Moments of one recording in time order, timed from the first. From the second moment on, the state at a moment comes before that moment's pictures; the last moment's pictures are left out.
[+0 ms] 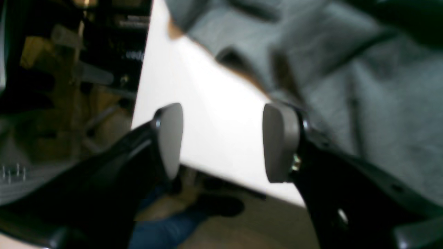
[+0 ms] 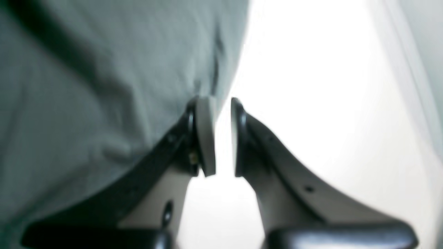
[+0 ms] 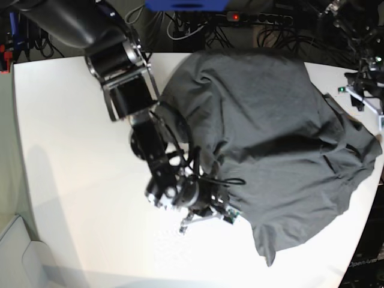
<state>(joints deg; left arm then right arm) 9.1 -3.7 -50.2 111.9 3.2 -34.6 55.1 30.0 -8.6 -17.8 66.4 -15.5 40.3 -35.2</state>
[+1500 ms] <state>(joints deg) 12.1 4.0 -45.2 114.6 -6.0 -34.5 56.5 30.8 6.2 4.8 35.0 -2.7 12.7 -12.4</state>
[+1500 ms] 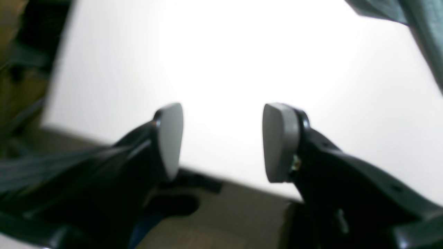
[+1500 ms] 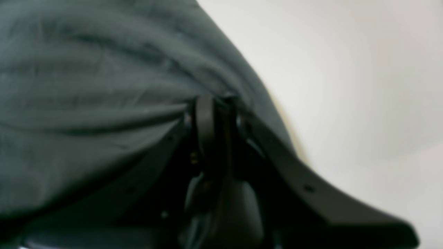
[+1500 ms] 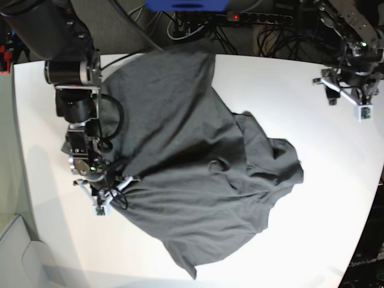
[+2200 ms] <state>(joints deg) 9.7 7.8 1.9 103.4 -5.5 -33.2 56.0 13.7 10.3 7.9 79.9 -3.4 25.6 -28.0</state>
